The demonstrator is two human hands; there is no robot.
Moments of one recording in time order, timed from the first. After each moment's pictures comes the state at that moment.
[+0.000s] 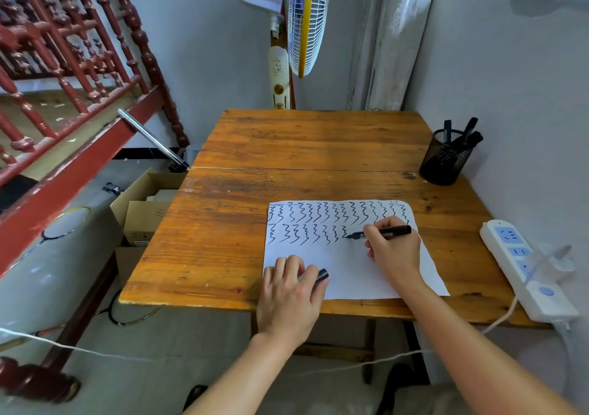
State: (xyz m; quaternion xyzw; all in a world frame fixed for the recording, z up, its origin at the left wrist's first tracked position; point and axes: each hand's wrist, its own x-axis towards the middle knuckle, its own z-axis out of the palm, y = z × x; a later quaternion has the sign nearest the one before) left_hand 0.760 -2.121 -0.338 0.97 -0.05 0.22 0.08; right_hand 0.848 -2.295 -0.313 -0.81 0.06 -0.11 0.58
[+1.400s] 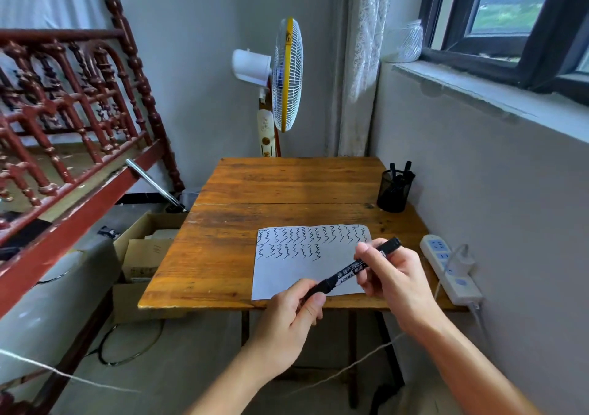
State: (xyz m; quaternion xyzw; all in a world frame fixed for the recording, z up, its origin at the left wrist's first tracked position) left_hand 0.651 -2.151 -0.207 0.81 -0.15 0.03 0.56; right_hand 0.686 -2.331 -0.167 -0.67 -0.09 -0.02 0.73
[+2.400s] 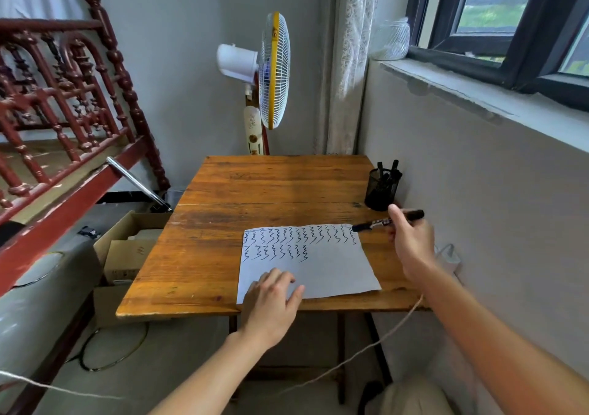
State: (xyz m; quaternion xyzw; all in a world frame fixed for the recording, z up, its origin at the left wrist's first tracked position) left_hand 0.717 -2.147 -0.265 0.96 -0.08 0.13 0.25; right_hand 0.785 -2.379 -0.186 -0.71 0.17 -0.14 0.66
